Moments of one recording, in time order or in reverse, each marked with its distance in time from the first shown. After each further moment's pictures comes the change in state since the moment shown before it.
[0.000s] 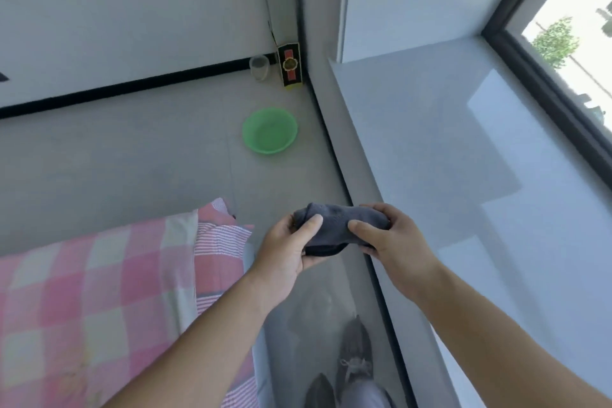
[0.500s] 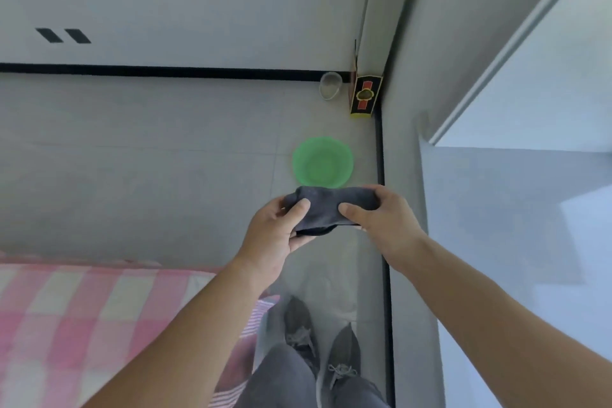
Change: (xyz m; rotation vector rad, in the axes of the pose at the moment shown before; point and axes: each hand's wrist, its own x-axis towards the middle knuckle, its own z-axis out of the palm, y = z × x) left_hand 0.211 0.209 -0.101 -0.150 0.312 0.104; right_hand 0.302 -0.172 0.154 -0.373 -0.170 -0.072
